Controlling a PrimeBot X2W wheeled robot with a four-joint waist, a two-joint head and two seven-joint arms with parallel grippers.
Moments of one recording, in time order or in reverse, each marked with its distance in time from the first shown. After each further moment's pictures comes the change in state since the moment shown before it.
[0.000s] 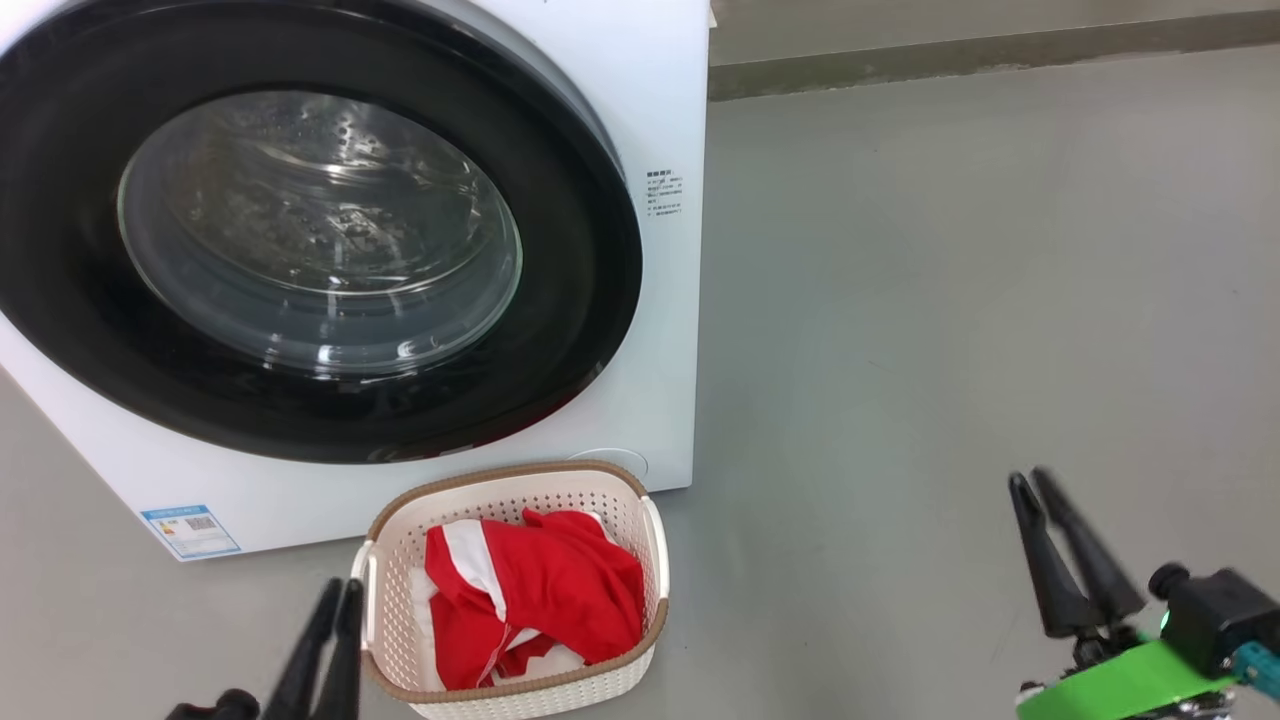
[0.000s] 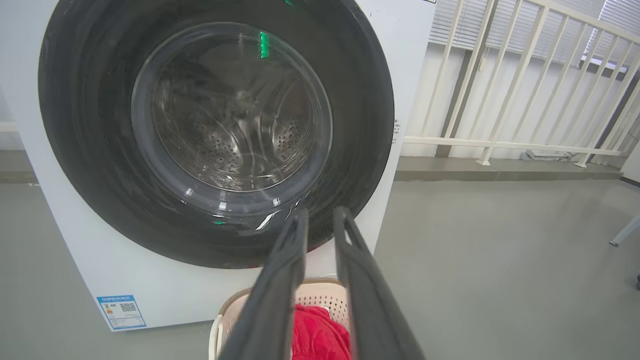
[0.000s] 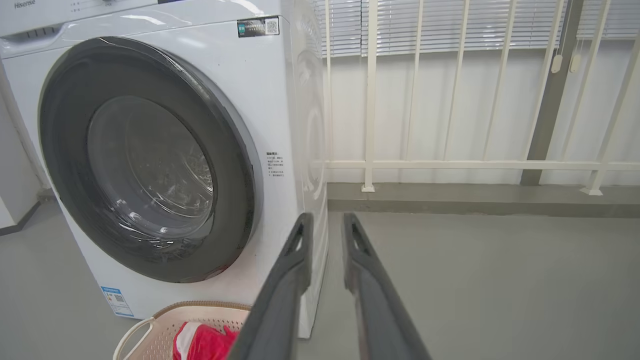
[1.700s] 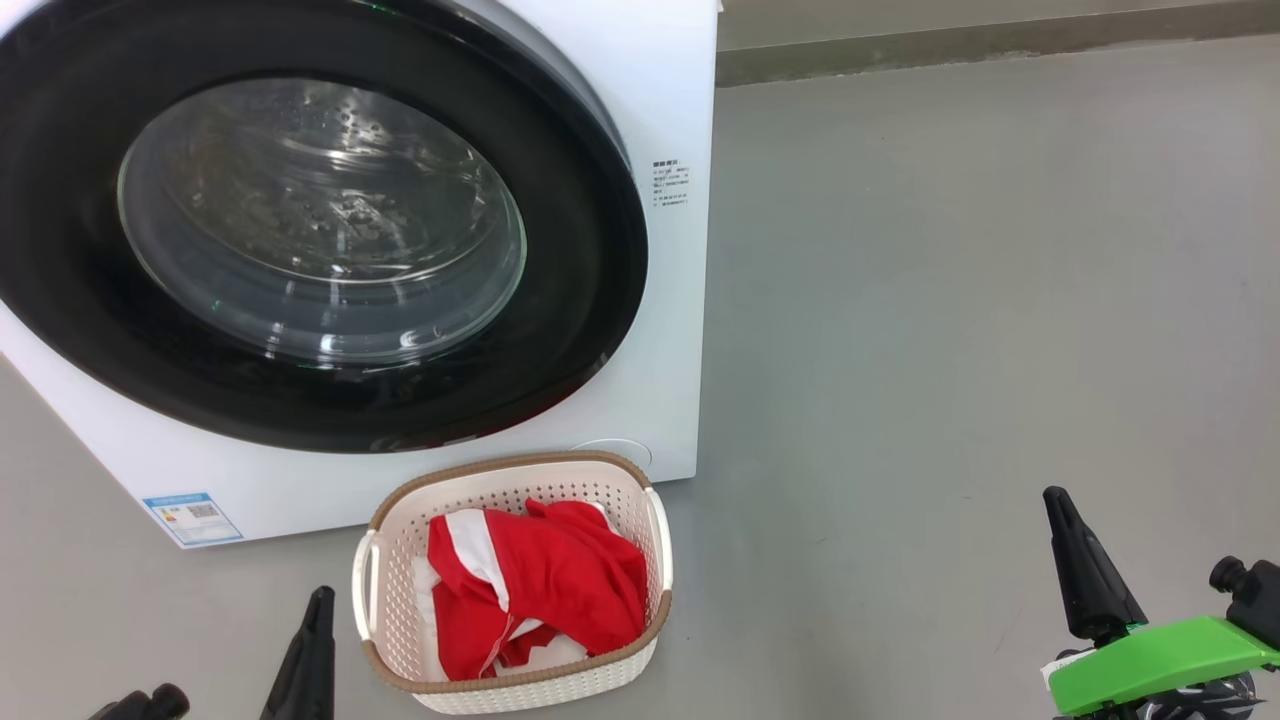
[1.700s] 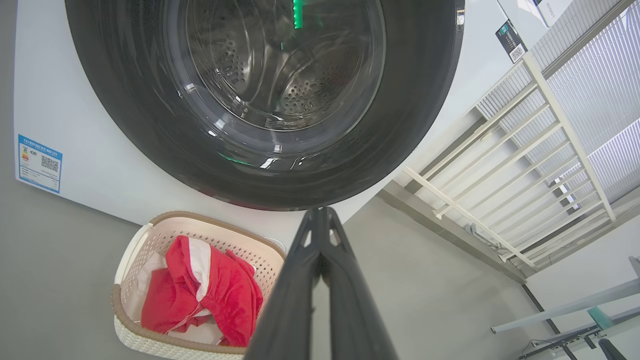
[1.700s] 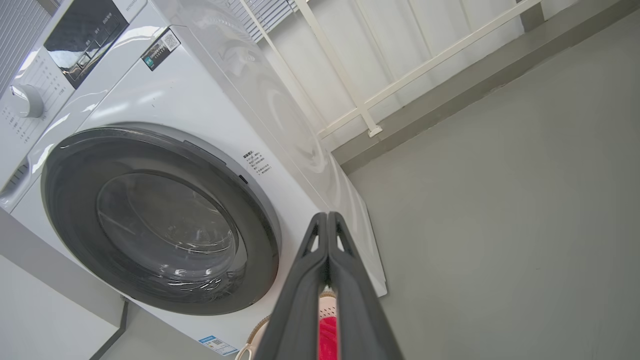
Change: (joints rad) left arm -0.027 -0.020 0.024 0.076 -0.531 0.000 0.141; right arm -0.002 0.039 -0.038 0.085 0.514 0.000 0.134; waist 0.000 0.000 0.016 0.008
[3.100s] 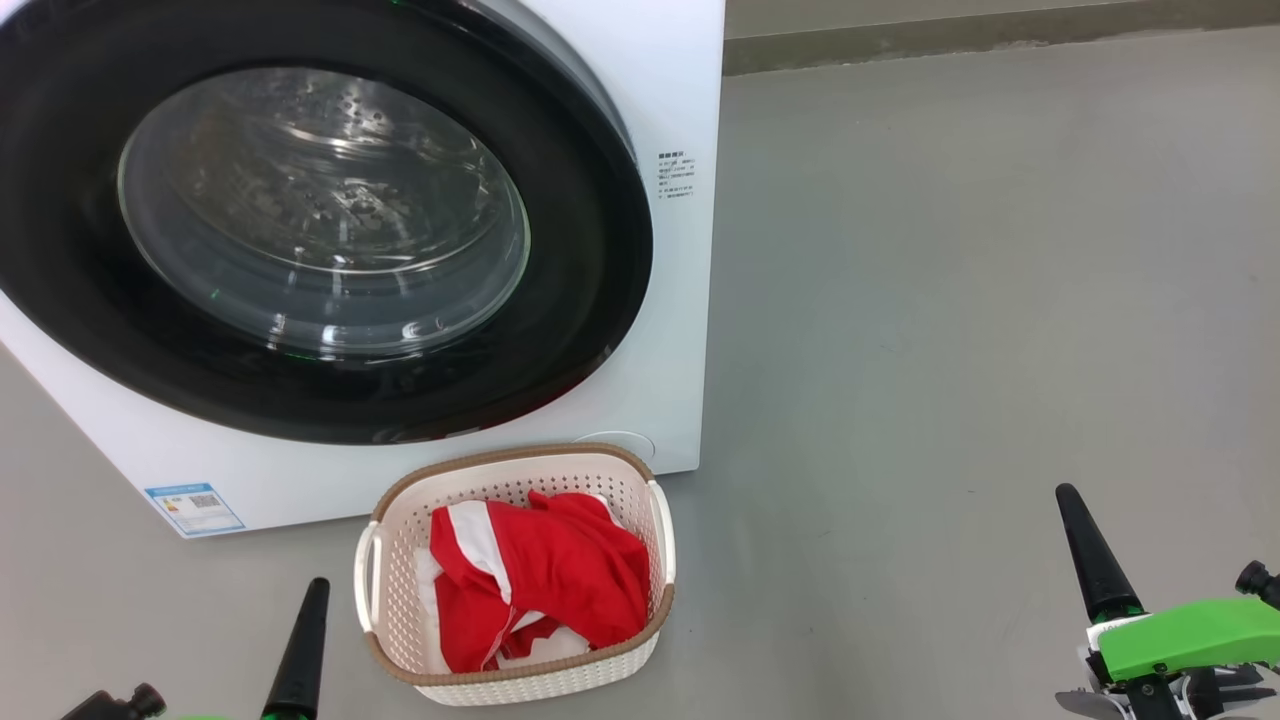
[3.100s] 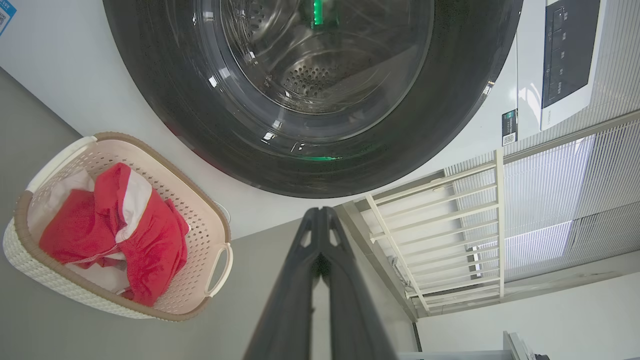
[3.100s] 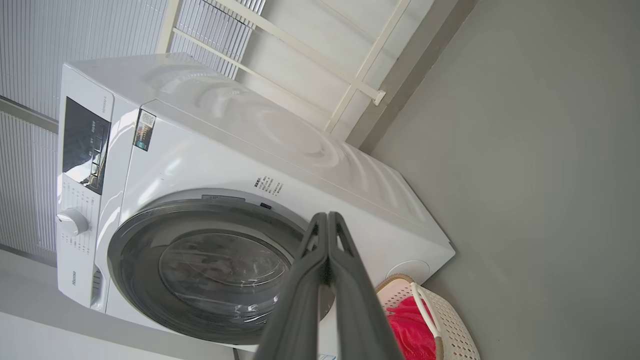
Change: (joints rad) left arm -0.051 -0.007 0.030 0.049 -0.448 0.000 0.115; right arm -0.041 0.028 -0.056 0.057 0.433 0.000 0.123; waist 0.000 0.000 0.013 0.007
